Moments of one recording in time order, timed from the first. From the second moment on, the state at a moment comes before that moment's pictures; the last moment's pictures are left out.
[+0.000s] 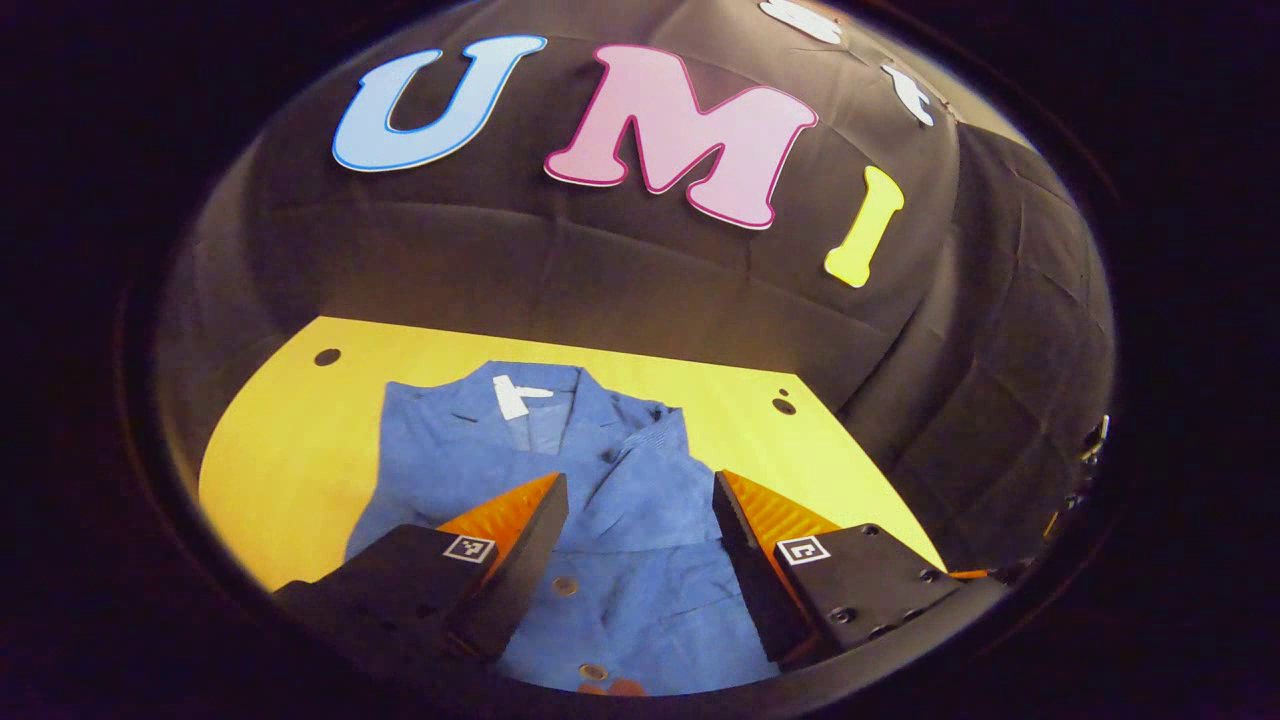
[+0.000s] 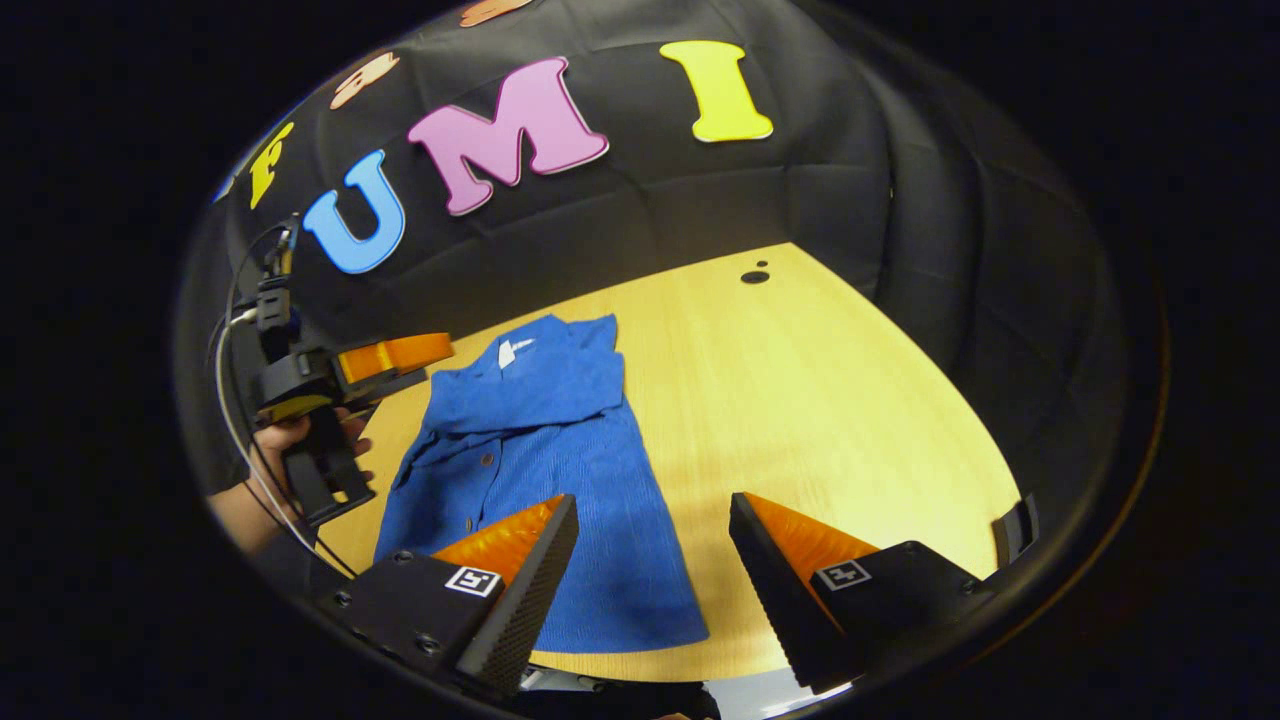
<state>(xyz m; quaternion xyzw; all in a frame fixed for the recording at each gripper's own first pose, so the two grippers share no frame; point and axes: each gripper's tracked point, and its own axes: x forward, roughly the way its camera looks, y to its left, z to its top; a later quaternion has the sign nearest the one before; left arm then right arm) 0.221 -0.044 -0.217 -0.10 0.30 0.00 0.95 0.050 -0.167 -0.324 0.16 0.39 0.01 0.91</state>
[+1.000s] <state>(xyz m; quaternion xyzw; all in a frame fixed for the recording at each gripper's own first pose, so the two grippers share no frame) -0.056 0.040 -0.374 -0.07 0.54 0.11 0.83 -0.027 -0.145 -0.435 0.05 0.57 -0.02 0.82</state>
